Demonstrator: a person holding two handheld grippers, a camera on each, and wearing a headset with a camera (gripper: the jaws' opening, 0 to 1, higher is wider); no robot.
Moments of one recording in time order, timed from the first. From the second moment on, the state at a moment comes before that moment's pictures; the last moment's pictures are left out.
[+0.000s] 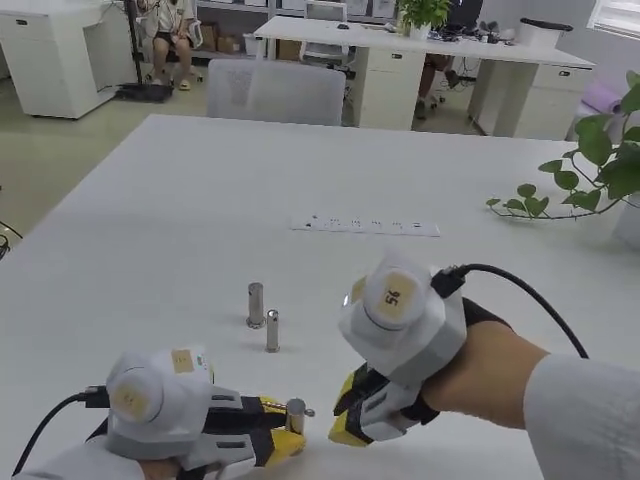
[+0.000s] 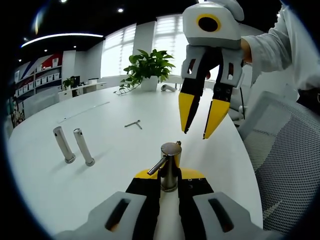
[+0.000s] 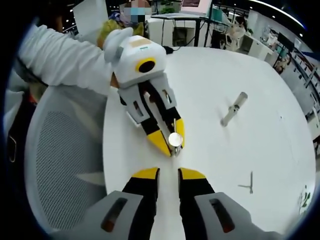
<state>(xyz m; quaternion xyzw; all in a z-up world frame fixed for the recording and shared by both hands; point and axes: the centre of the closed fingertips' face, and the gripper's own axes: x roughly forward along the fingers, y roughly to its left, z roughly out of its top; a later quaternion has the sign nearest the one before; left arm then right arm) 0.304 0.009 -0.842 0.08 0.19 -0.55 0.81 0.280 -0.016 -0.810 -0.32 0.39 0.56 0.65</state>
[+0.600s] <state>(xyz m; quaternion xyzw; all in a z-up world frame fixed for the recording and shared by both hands) 0.305 0.009 -0.843 0.08 0.19 -0.53 0.82 0.282 -0.027 -0.804 -0.22 0.33 0.57 0.72</state>
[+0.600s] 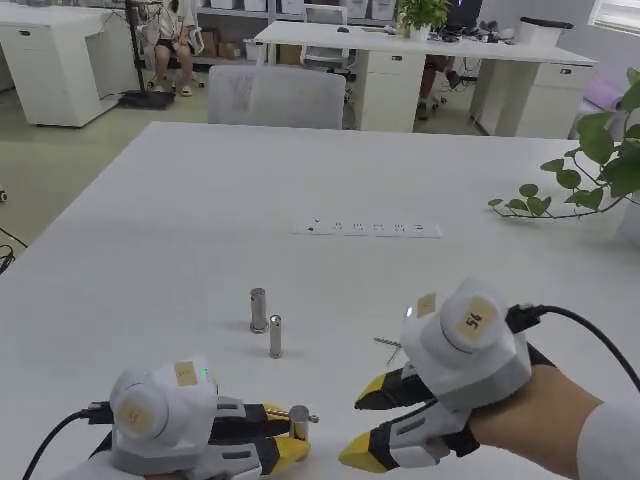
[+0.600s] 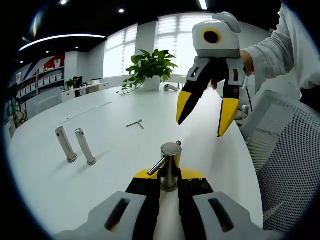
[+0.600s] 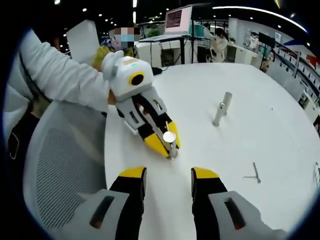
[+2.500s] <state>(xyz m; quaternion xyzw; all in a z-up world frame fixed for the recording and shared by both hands) 0.338 0.052 -0.829 0.09 0.18 -0.48 0.85 0.276 -0.066 -0.788 -0.16 0.26 0.56 0.77</state>
